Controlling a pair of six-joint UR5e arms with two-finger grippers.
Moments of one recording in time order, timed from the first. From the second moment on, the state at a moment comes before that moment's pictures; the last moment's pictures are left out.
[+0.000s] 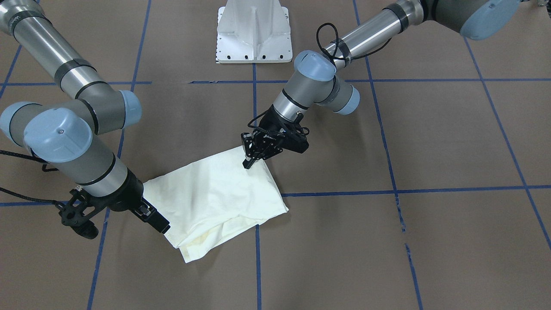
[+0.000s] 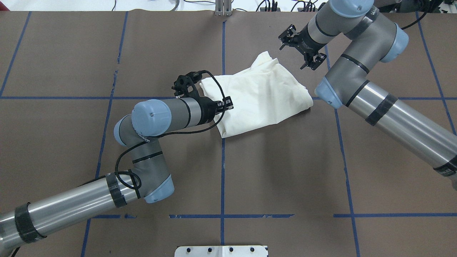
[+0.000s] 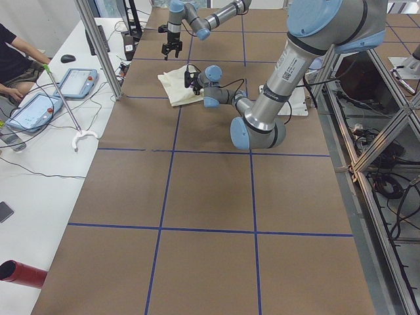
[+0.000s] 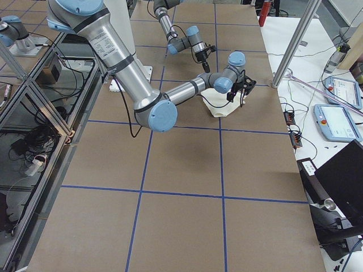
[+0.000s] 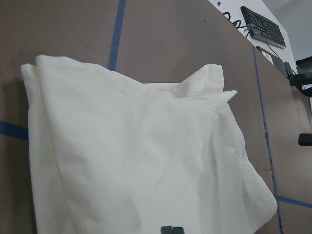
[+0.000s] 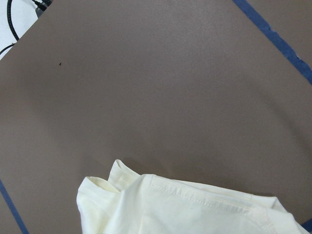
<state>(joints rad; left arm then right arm) -0.49 -2.32 -1.23 -2.61 -1.59 -1.53 0.92 -0.91 1.30 -1.10 2.10 1.66</state>
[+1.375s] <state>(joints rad) -0.46 -2.16 -1.50 -2.34 -1.61 -1.48 0.94 -0.95 1.34 -1.10 2.12 1.65</state>
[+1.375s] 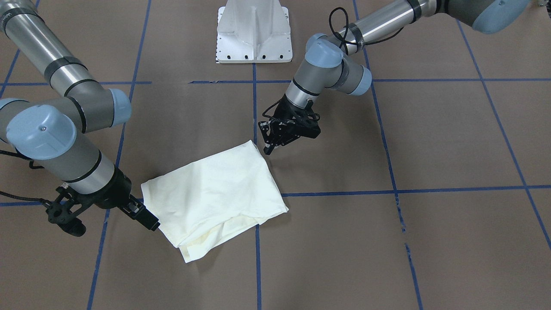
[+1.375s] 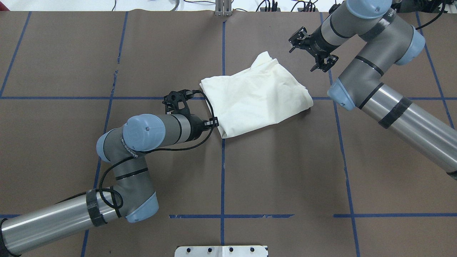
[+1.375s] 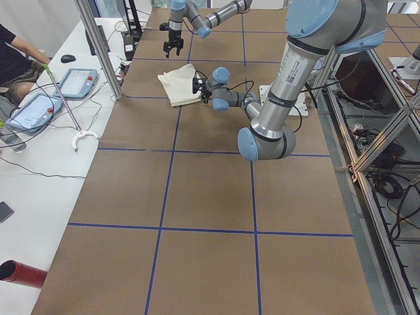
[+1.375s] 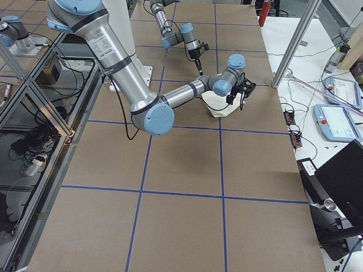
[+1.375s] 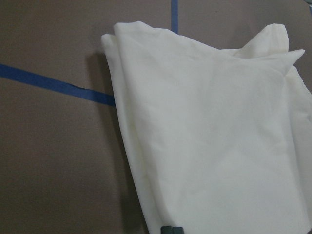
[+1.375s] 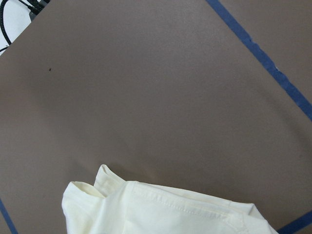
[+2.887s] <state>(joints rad) -1.42 -1.71 -1.82 -1.69 -2.26 -0.13 1.54 -1.53 1.63 -1.43 2.40 0.06</state>
